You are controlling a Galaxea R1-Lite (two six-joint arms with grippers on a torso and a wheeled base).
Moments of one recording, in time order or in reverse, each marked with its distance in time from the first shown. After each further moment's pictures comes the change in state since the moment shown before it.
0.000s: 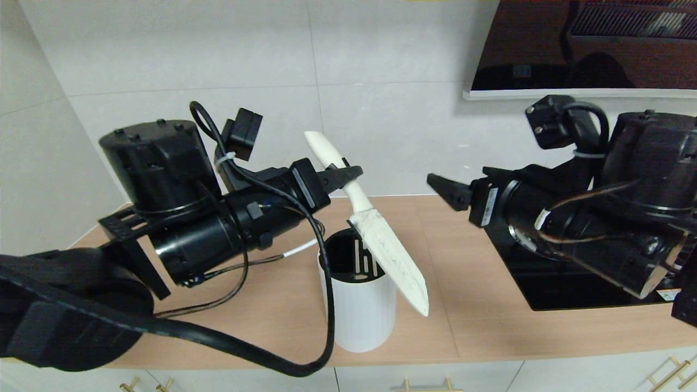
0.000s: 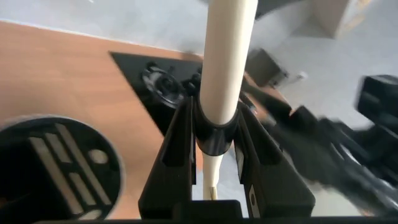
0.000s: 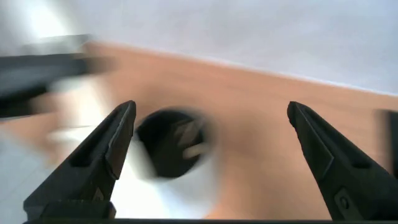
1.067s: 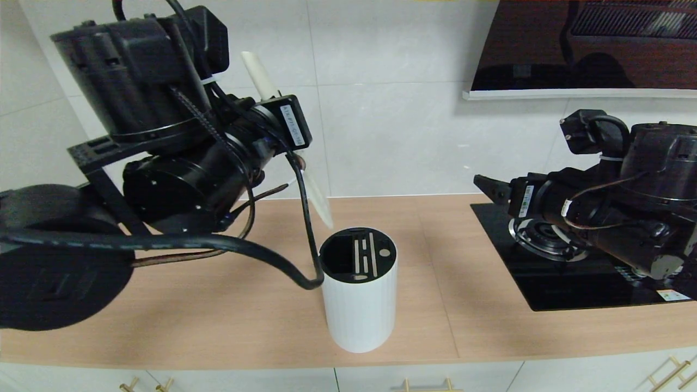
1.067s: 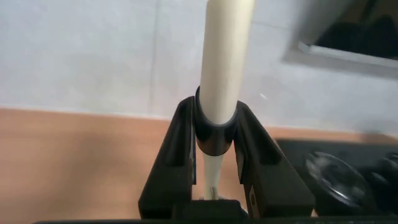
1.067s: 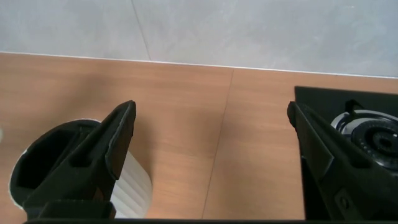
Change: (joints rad) left arm -0.097 -0.010 -0.253 0.149 0.840 0.559; right arm -0.201 0.008 0.058 0.002 0.026 -0.004
